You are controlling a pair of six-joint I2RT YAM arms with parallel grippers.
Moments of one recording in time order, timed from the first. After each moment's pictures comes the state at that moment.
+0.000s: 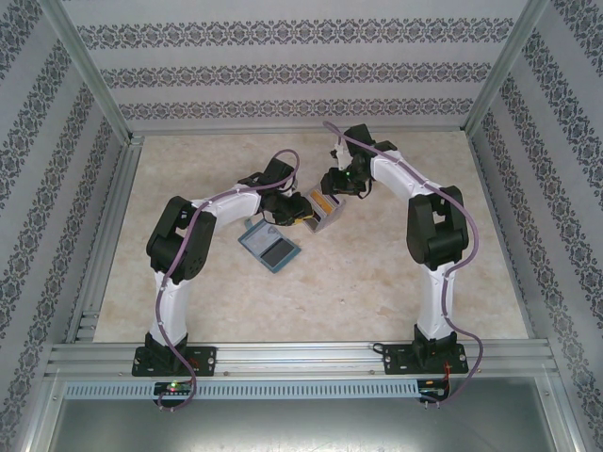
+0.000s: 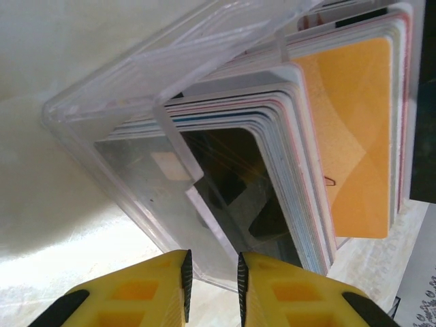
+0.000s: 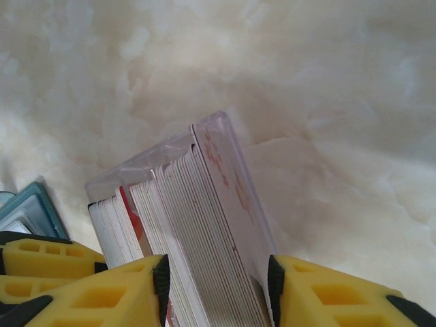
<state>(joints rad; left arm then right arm) -0.49 2.08 1.47 -0.38 0.45 -0.84 0.30 2.11 1.73 -0.80 -0.37 0.20</state>
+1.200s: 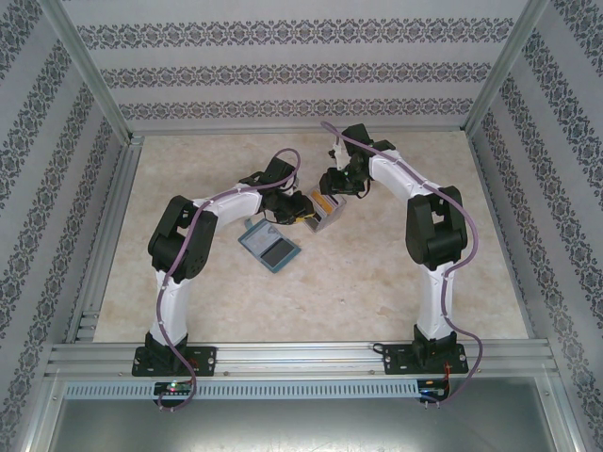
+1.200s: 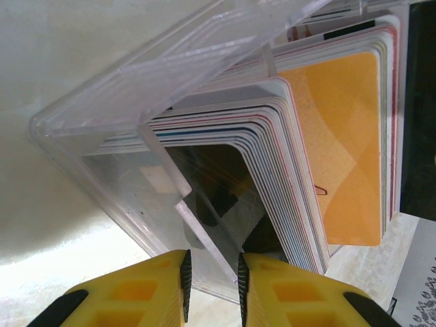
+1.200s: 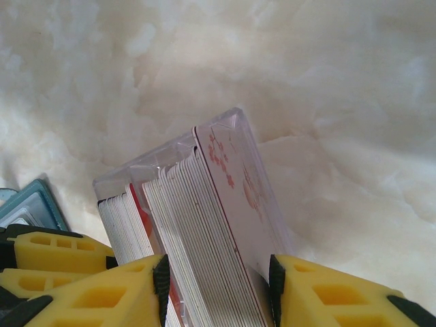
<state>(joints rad) -0.49 2.10 1.49 -0.37 0.45 -0.84 0.31 2.11 1.74 -0.82 -0.36 0.20</state>
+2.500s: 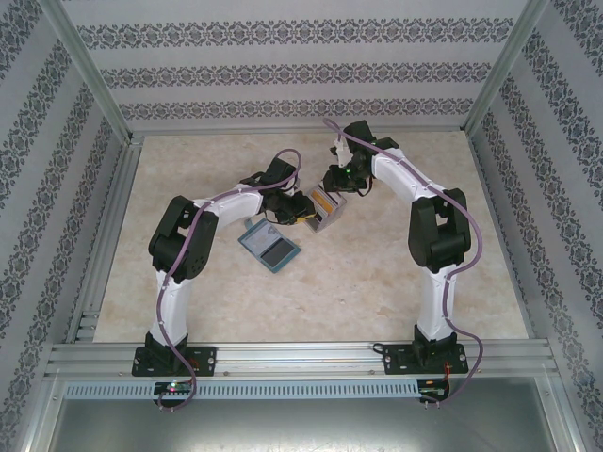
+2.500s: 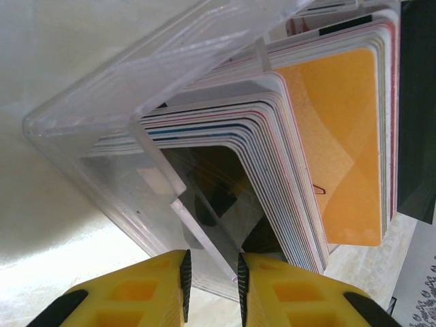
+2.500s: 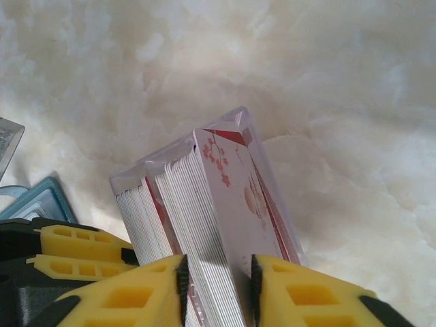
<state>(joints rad) -0.50 2.10 1.49 -0.36 0.45 -0.85 0.30 2.07 1.75 -0.84 -0.35 0.20</state>
